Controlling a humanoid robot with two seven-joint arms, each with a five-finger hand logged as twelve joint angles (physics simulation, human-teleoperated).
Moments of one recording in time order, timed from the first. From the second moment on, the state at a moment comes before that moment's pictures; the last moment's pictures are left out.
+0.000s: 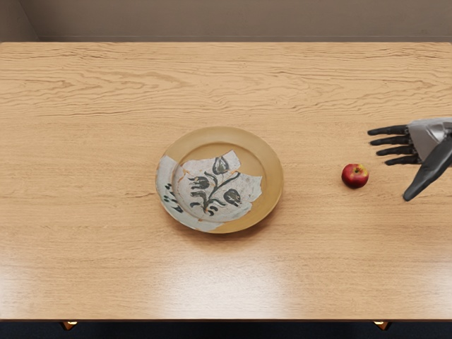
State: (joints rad) left arm -0.05 0.00 0.03 -0.19 -0.06 0.10 0.17; right arm 1.12 -1.18 0.24 1.49 -0.06 0.41 -0.52
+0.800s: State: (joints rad) left arm -0.04 0.00 0.03 -0.19 -0.06 0.10 0.17; right arm 0.85 -0.80 0.26 1.58 -0.84 -0.49 -0.57
